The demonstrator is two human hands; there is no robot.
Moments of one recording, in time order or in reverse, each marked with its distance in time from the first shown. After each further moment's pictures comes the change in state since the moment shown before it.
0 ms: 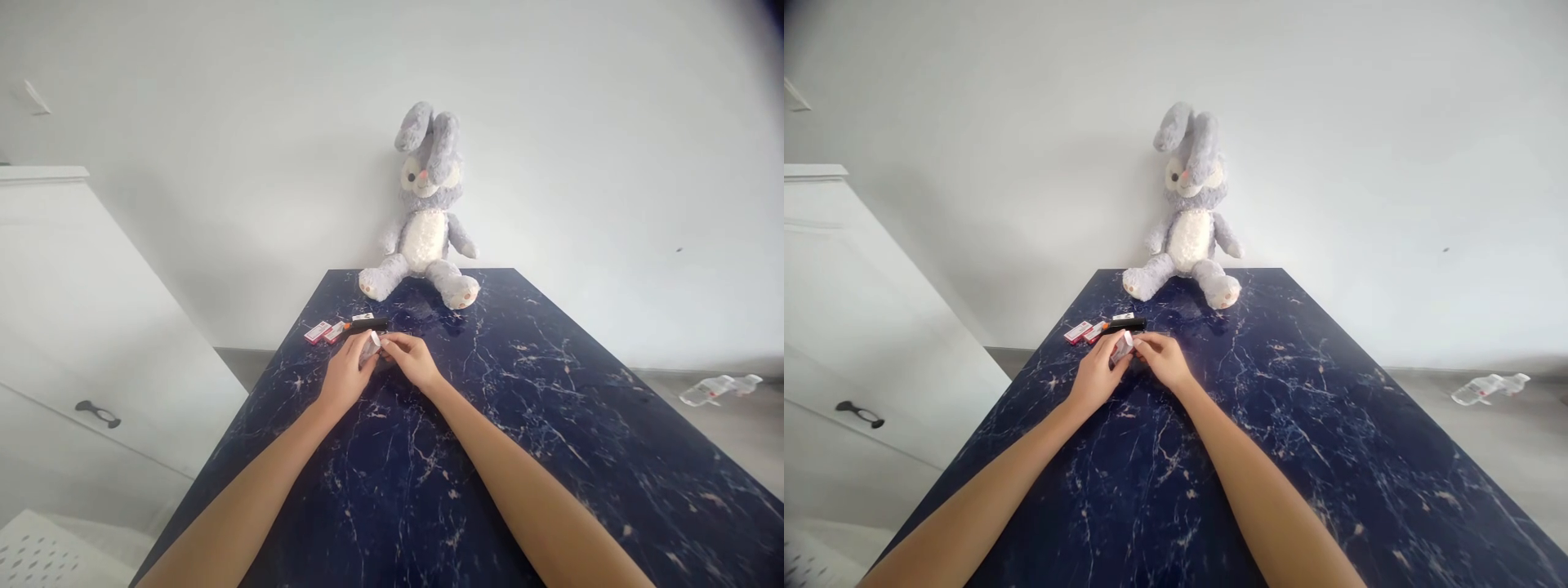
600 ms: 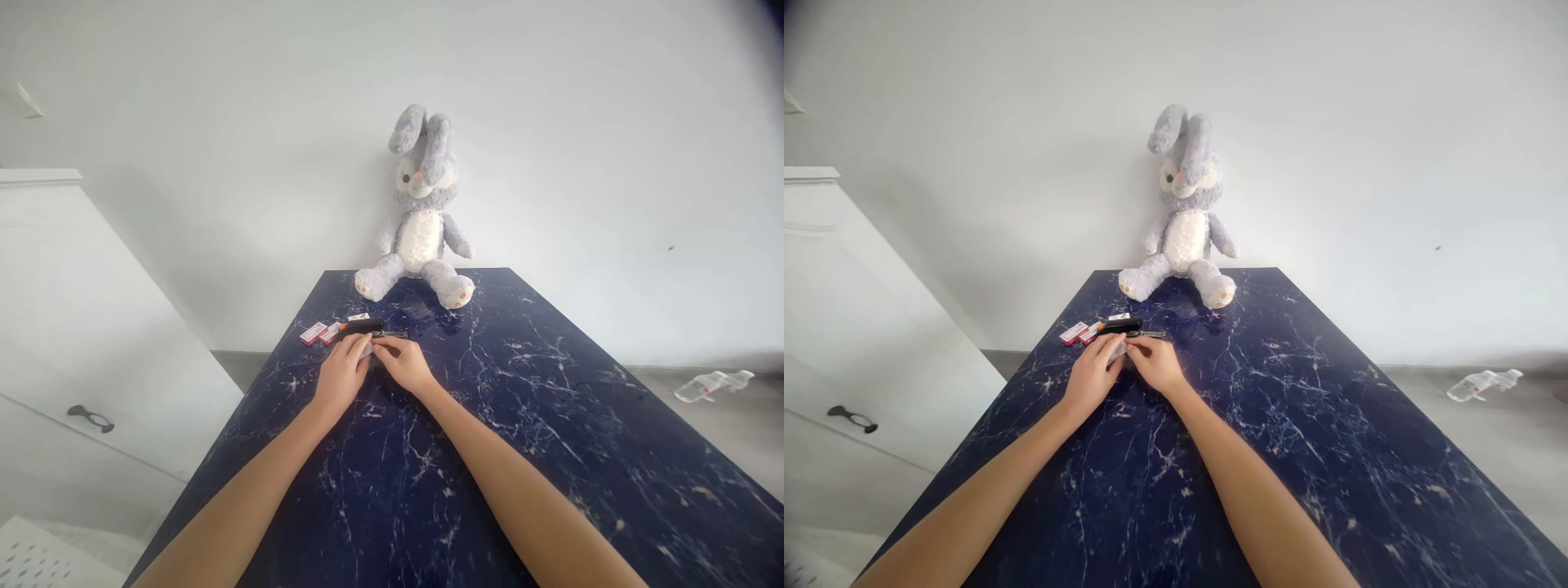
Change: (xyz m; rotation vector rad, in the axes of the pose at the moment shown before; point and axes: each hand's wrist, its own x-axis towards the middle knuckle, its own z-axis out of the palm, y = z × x) left_hand -0.002 -0.002 0.003 0.146 -0.018 0.076; right_hand -0.007 -0.003 0.003 -0.375 0.042 -0.196
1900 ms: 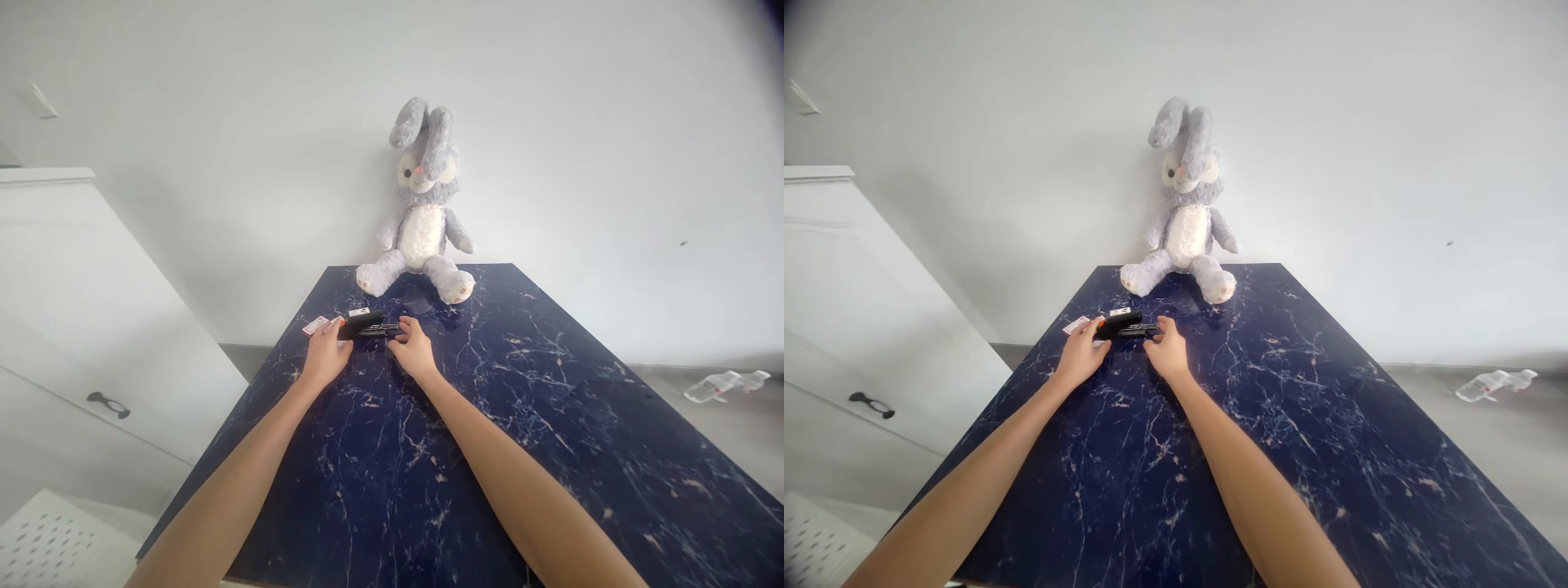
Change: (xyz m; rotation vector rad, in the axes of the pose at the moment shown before) left_hand 0.012 -0.054 0.007 0.136 -0.086 -0.219; right_hand 0.005 0.014 -0.010 -0.069 0.131 0.402
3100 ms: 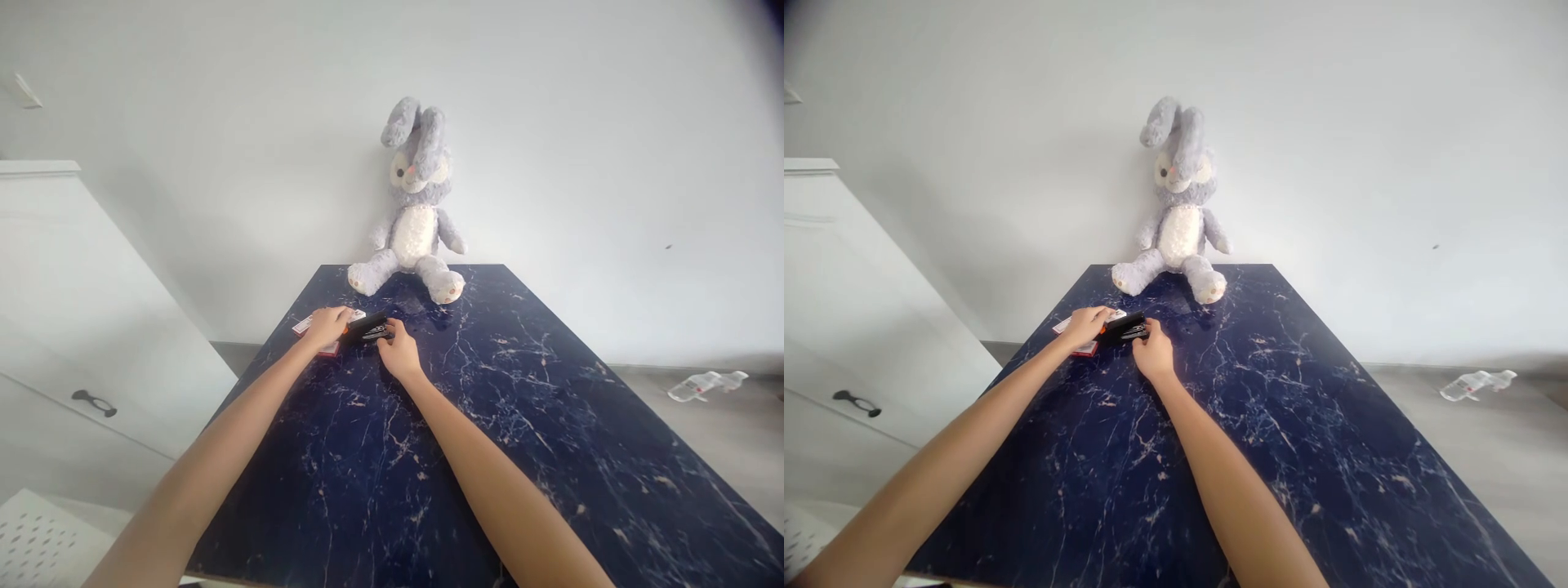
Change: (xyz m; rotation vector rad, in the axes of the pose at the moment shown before) left_hand 0.072 0.011 0.002 -0.192 -0.195 -0.002; right_hand -0.001 0.000 0.000 -0.106 -0.019 -0.062
